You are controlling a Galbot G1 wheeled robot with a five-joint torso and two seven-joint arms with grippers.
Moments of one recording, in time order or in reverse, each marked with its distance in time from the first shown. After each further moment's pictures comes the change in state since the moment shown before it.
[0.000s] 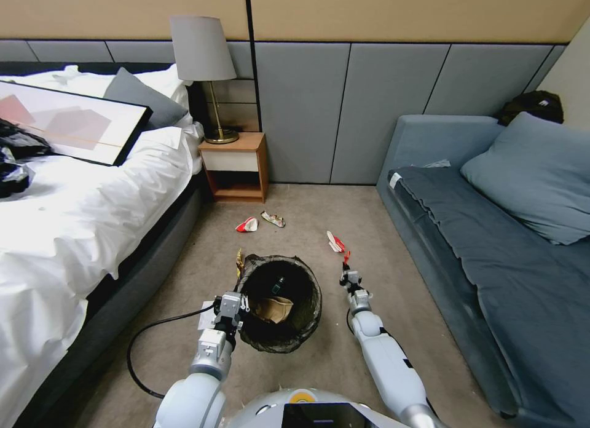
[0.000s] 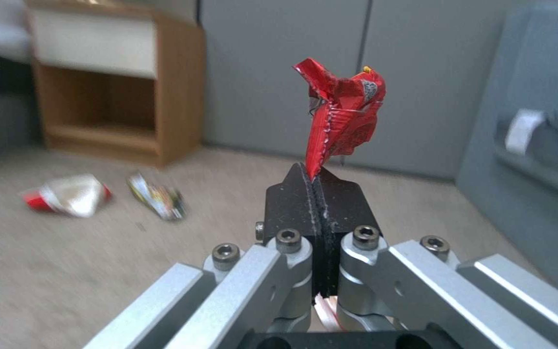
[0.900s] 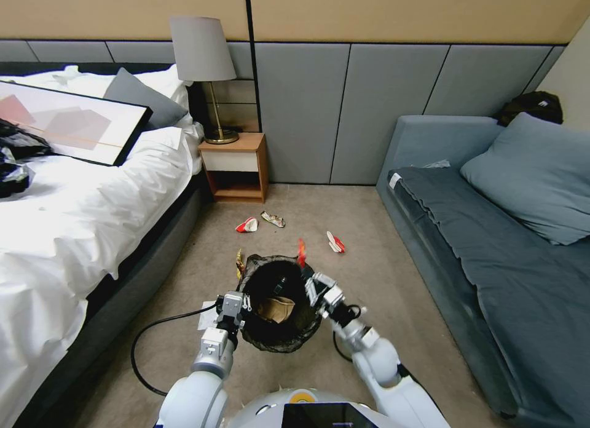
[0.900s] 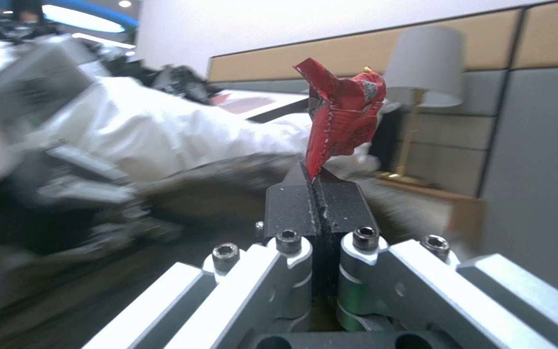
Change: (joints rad) left arm -0.011 -0.003 0.005 0.007 -0.003 0.004 0.002; right arm -0.316 -0.153 -0.239 0.450 0.017 0.180 -0.394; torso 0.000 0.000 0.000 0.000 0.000
